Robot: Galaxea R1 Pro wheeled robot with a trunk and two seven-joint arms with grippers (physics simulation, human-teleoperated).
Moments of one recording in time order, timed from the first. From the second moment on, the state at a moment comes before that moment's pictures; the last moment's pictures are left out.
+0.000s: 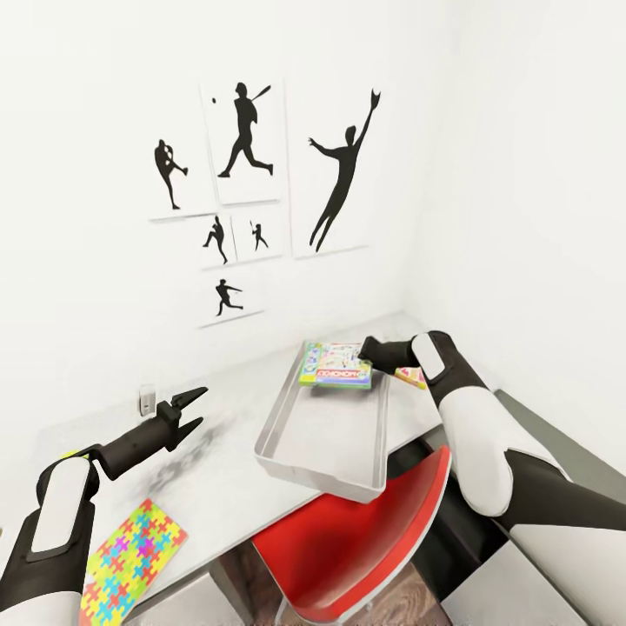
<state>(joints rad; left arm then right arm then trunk) -0.47 0.04 0.44 -1.35 1.06 1.04 -0.18 -1.20 0.10 -0.33 -0.51 -0.29 0.86 0.12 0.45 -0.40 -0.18</state>
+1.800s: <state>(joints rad) -0.48 0.04 0.44 -1.34 1.06 1.04 -0.18 -1.21 0.09 -0.33 -0.59 -0.29 0.85 0.12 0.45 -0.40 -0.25</state>
